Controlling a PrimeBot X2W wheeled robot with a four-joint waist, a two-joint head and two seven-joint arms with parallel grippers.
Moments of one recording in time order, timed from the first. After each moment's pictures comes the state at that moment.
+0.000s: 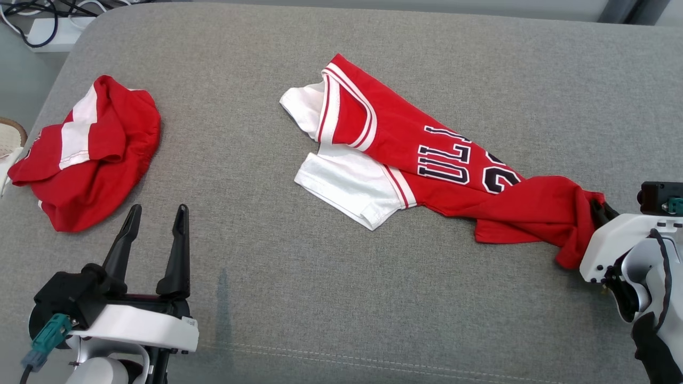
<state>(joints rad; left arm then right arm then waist) -0.09 0.38 -0.30 -0.08 -0.59 0.22 -0.20 -0.64 -0.24 0.11 0.99 0.32 0.13 -0.01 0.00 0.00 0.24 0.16</state>
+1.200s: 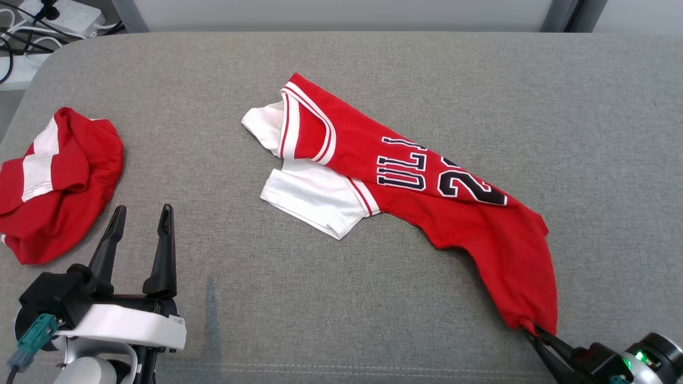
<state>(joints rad) -0.09 0.40 -0.28 -0.06 -0.61 0.22 -0.22 -0.02 -0.48 0.48 0.23 0.14 0.13 -0.23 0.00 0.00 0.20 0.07</state>
